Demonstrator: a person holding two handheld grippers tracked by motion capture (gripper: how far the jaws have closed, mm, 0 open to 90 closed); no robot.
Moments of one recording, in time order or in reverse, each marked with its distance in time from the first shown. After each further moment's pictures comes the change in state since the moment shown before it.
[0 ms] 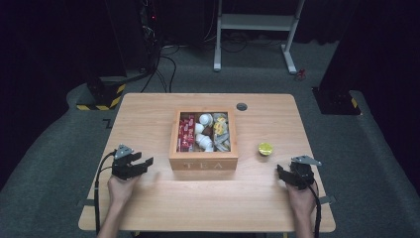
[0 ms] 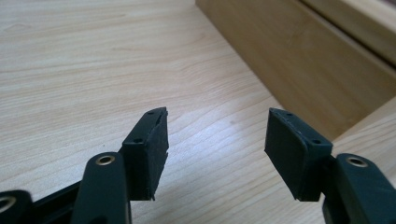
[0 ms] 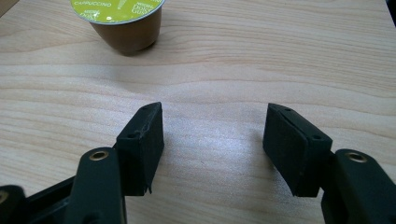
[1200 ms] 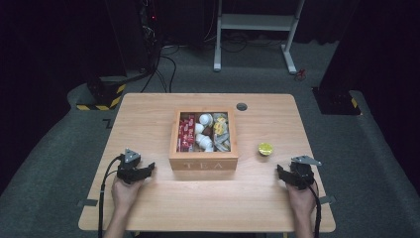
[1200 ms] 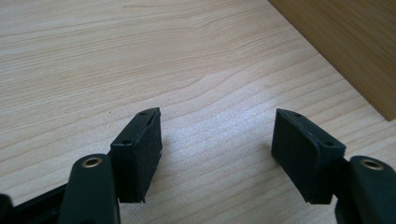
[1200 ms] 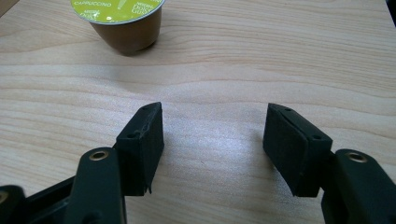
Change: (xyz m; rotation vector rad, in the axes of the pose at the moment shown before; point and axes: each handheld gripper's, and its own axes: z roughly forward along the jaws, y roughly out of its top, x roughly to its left) left arm -0.006 -0.018 0.020 0.067 0.106 0.036; right arm 0.000 0.000 0.000 0.000 0.001 0.000
